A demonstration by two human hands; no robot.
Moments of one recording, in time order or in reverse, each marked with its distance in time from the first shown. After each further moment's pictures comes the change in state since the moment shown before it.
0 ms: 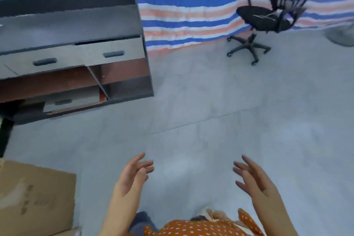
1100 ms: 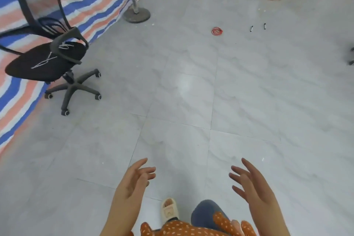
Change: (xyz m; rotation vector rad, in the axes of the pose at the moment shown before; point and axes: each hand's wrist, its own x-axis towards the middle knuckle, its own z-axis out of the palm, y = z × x) left_hand 0.188 0.143 0.643 0.444 -0.991 0.134; right_hand 0.239 0.010 -0.399 0.453 1.026 0.182
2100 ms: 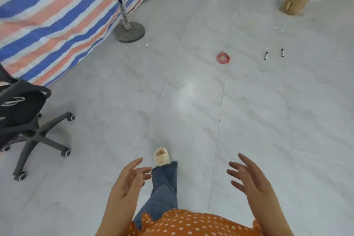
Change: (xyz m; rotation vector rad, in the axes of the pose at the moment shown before) left_hand 0.547 0.224 0.189 0.068 0.046 -0.049; right_hand 0.597 -0.217 0.077 -0.134 -0.076 0.038
